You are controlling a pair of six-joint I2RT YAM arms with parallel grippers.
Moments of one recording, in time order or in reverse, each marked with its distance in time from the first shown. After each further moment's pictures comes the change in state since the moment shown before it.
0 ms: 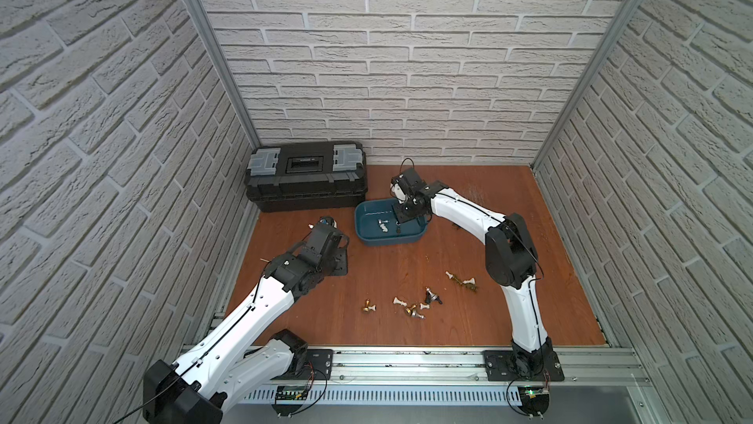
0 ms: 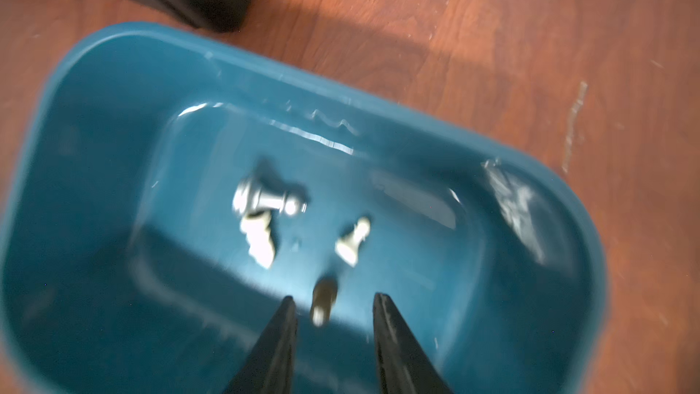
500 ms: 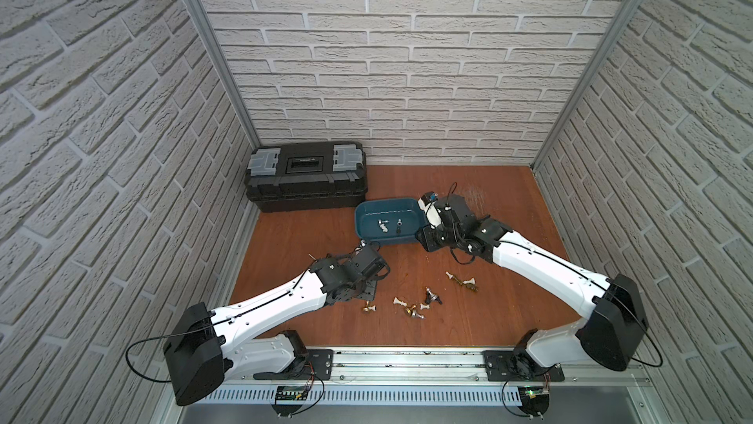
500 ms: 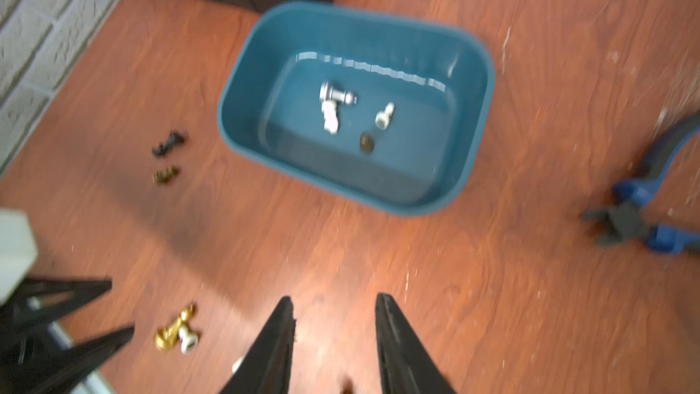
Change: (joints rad) left arm -0.357 0.202 -0.019 0.000 -0.063 -0.172; right arm 0.098 -0.722 -0.710 0.200 -0.002 0.106
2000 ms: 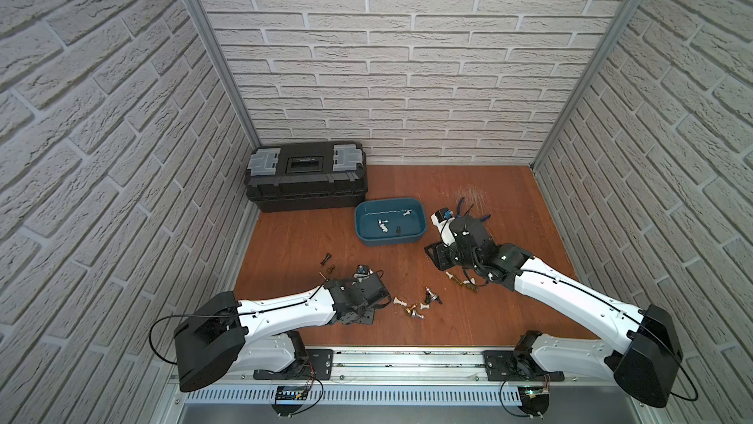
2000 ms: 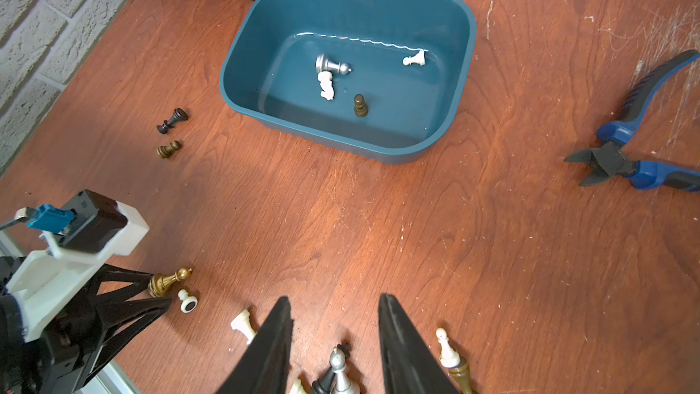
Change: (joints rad) left arm -0.122 0.060 -0.217 0.135 0.039 -0.189; right arm 0.024 -0.169 -0.175 0.068 0.044 0.034
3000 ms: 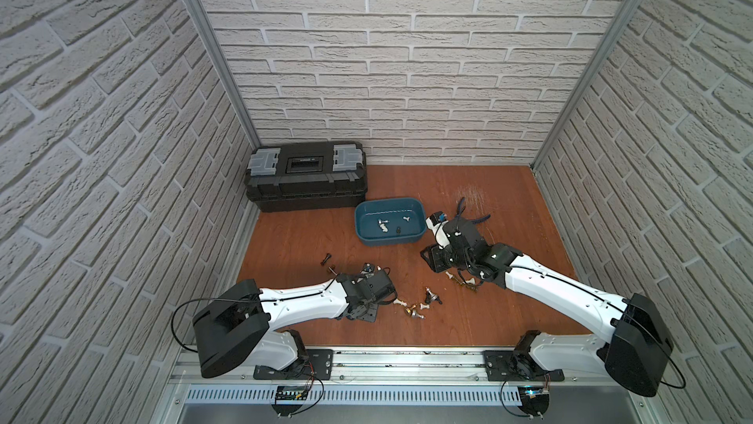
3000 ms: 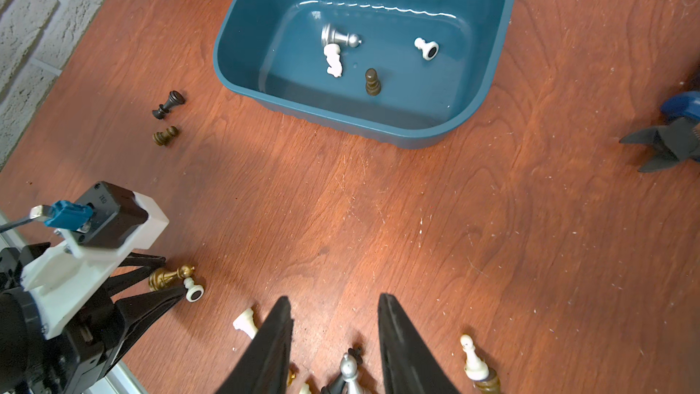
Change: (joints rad) left arm 0.018 0.144 0.072 -0.019 -0.035 0.093; right arm 0.000 0.074 -0.018 0.047 -0.052 0.024
